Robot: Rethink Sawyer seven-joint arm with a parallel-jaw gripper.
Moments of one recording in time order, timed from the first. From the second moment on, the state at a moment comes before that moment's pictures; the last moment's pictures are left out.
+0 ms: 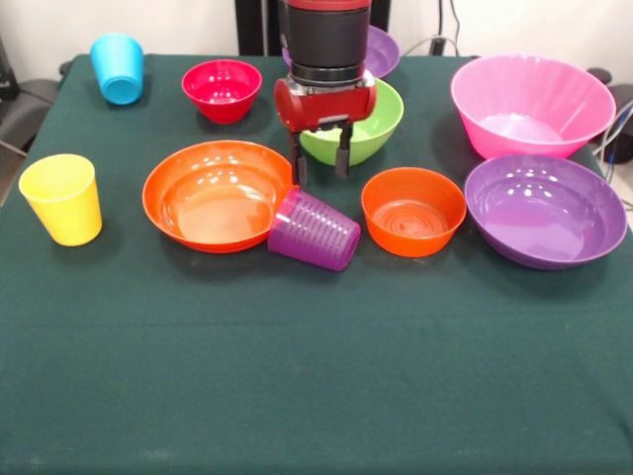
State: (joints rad) arm -0.46 -0.56 0.27 1.74 -0.65 0.23 1.63
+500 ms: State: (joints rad) arm -0.54 -0.56 0.28 1.81 -0.62 0.23 1.63
